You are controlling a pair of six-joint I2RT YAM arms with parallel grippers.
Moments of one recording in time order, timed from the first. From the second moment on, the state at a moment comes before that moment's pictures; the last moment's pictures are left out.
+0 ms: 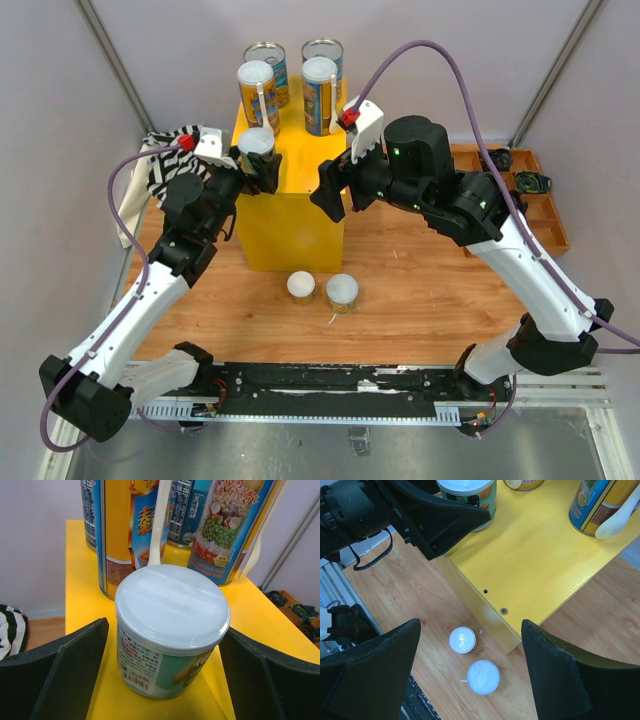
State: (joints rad) left arm -0.44 1.04 1.00 0.20 -0.12 -0.15; right arm 0.92 1.47 2.02 -0.88 0.04 0.09
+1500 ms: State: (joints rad) left arm -0.59 0.53 0.72 -0.09 -0.05 -0.24; right arm 0.92 1.23 1.69 -0.86 0.18 0.12
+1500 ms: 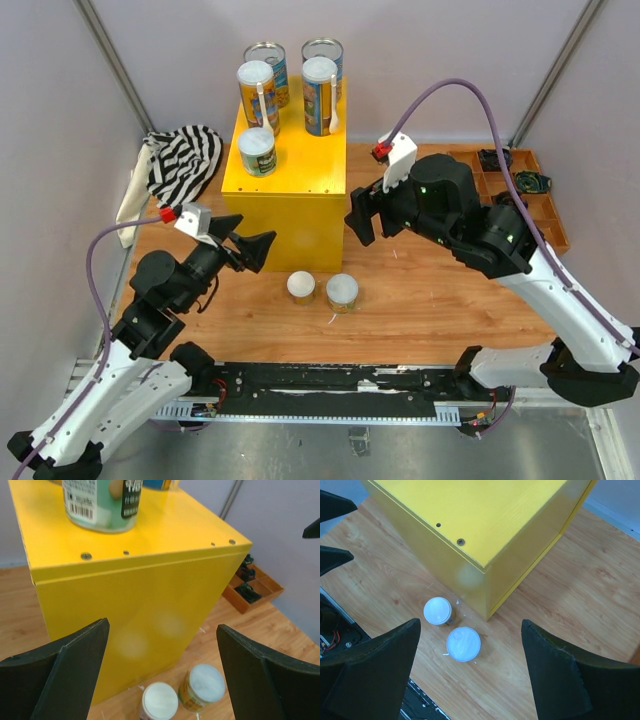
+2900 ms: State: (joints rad) left arm -0.88 0.56 0.32 0.04 -0.37 -0.40; right arm 0.92 1.02 1.26 -0.86 0.25 0.28
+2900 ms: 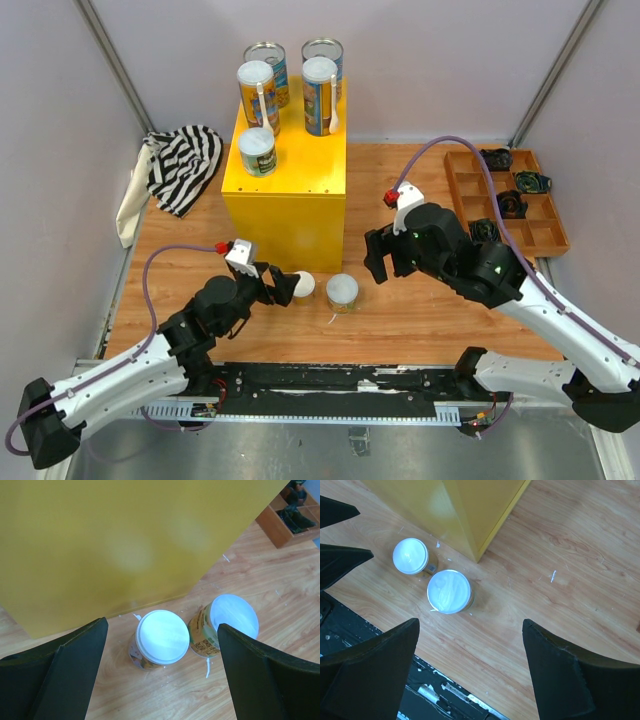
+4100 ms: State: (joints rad) left arm -0.96 0.91 0.24 0.31 -0.38 -0.44; right arm 0.87 1.00 1.20 -0.86 0.26 0.29
